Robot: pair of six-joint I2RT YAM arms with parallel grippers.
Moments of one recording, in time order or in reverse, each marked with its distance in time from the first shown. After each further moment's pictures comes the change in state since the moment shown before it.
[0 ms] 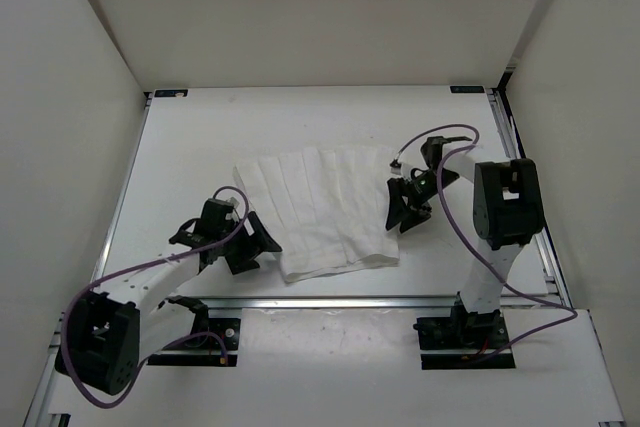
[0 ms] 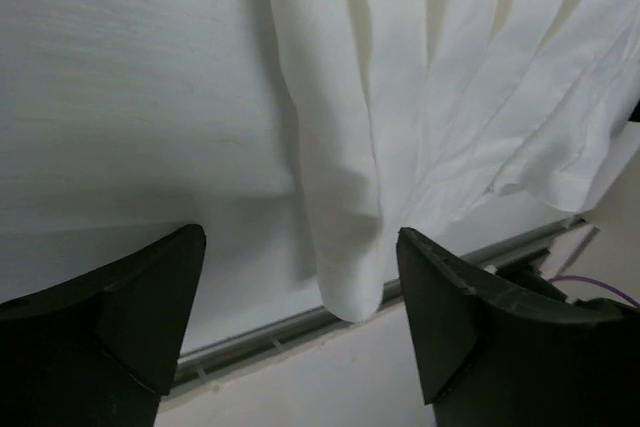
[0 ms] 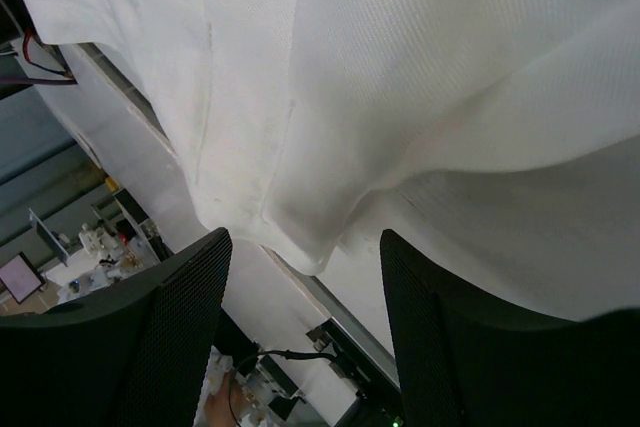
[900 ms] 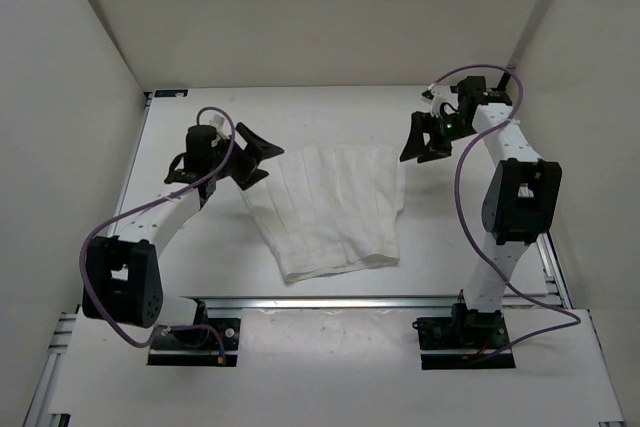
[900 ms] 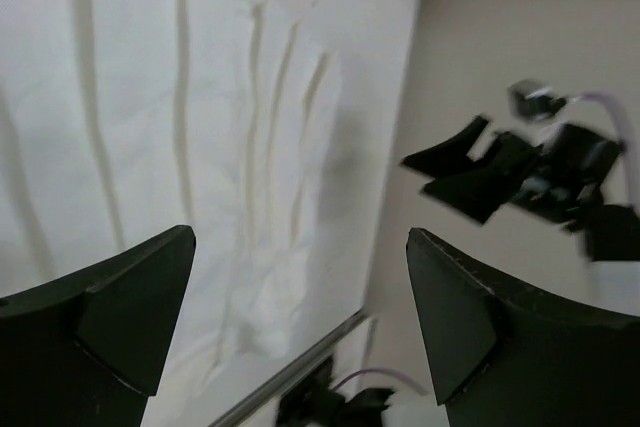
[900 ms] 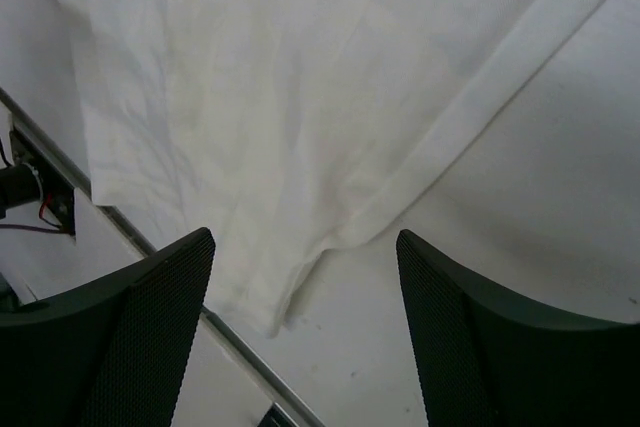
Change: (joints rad) left arm 0.205 0.335 0.446 0.417 0.167 -0.223; right arm -0.132 0.028 0.462 0.079 -0.003 0.086
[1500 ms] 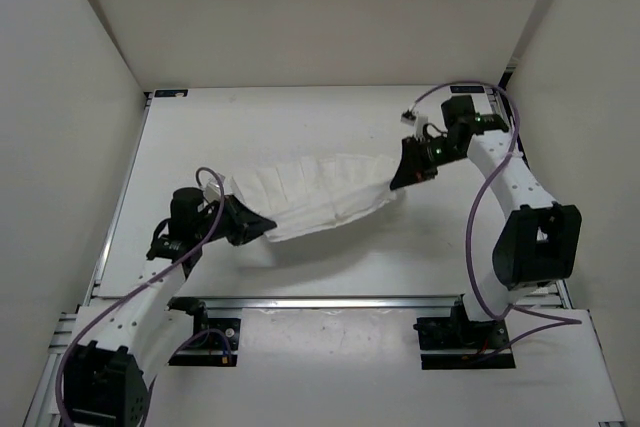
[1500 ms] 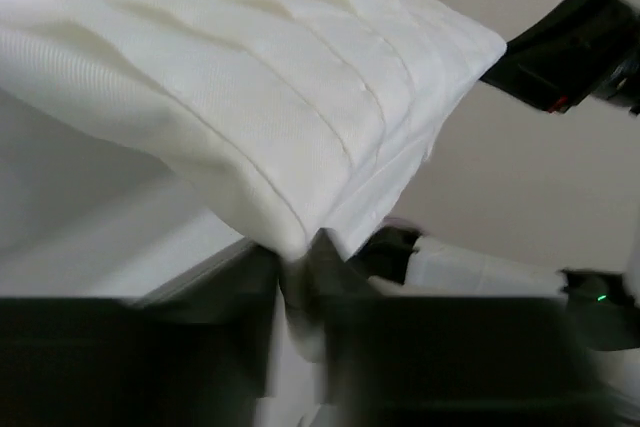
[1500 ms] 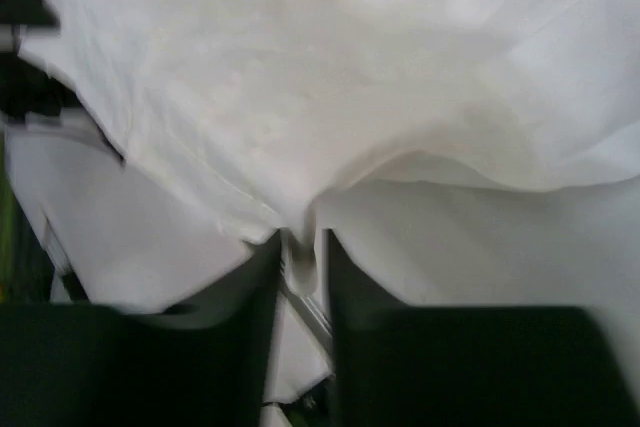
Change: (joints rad) left arm -0.034 -0.588 -0.435 -0.289 0.204 0.058; right arm 0.131 -0.370 -0.373 -0.062 -0.090 -0.044
